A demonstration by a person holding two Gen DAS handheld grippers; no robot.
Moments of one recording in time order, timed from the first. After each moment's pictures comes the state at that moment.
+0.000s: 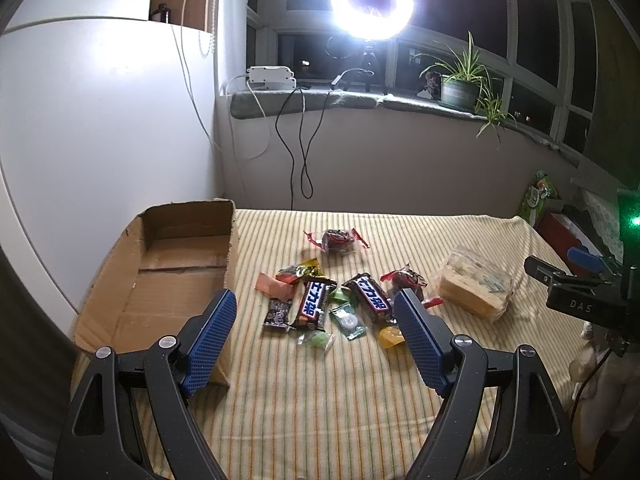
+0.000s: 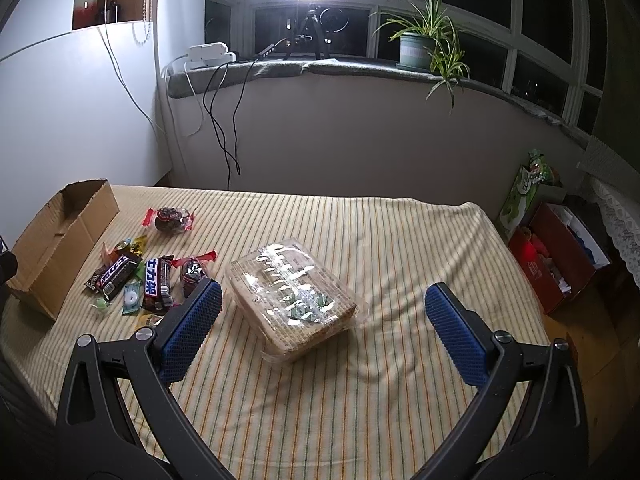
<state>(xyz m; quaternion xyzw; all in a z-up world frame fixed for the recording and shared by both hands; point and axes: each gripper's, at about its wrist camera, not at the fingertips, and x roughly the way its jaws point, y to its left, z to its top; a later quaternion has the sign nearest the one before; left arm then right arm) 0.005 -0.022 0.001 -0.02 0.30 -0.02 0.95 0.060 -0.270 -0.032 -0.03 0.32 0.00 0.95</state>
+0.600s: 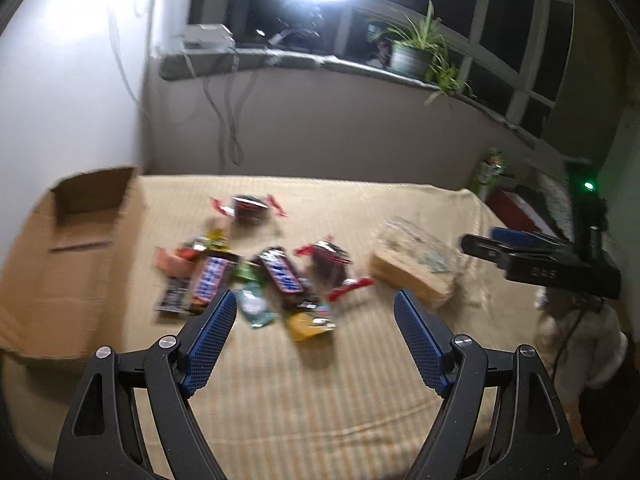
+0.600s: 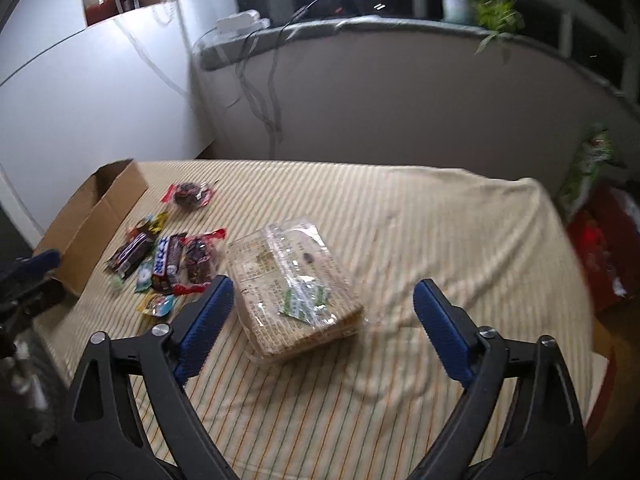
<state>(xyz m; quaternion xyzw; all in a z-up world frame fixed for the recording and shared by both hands) 0.040 -0.071 -0.031 -0.06 0.36 -0.14 0.92 0.112 -0.313 -0.055 0.00 0.39 0.14 0.91</state>
